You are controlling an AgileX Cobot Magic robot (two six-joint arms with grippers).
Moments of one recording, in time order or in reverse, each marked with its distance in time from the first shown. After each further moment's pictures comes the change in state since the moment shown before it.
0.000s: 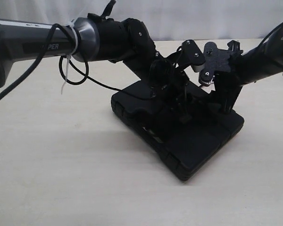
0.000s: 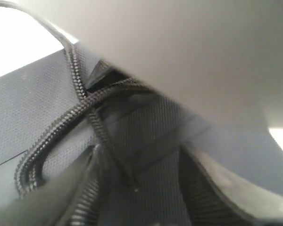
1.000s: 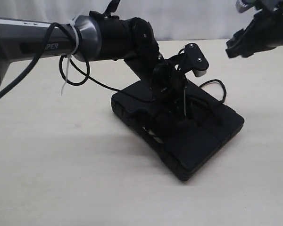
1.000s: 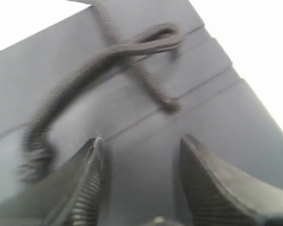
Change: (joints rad) left arm -0.020 -0.033 0.005 0.107 0.029 -0.091; right arm -0.124 -0.169 -0.073 -0.169 -0.052 0.938
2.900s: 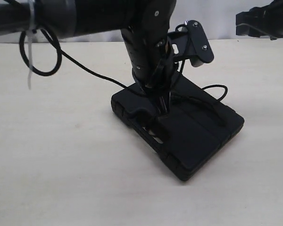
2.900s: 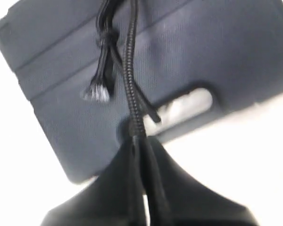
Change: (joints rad) left arm -0.148 -0.246 0.000 0.716 0.292 -0.536; right arm -0.080 0.051 -0.122 0.158 0.164 0.257
